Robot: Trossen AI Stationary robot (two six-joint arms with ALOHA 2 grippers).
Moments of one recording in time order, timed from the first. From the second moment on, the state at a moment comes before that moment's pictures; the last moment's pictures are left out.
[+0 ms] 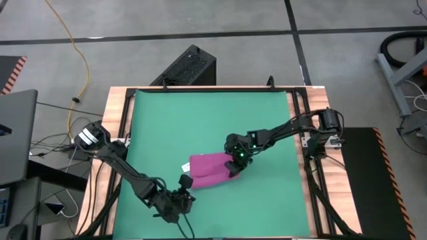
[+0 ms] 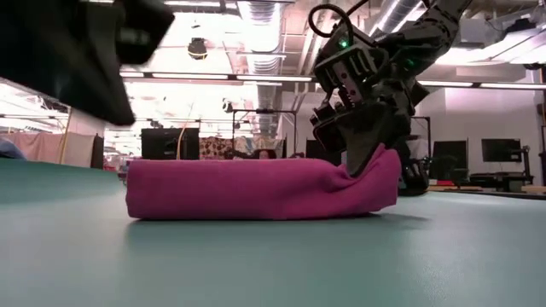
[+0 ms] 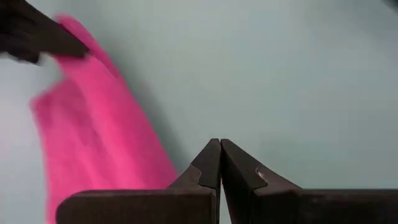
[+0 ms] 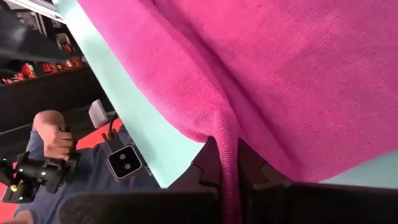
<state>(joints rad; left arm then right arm) -0.70 1.72 0.99 -0.13 -0.49 -0.03 0.01 1.76 0.87 0.01 -0.66 1.06</state>
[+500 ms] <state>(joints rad) -0.66 1.75 0.98 -0.19 -0.59 -0.02 -0.02 1.79 0.87 0.01 -0.68 1.07</state>
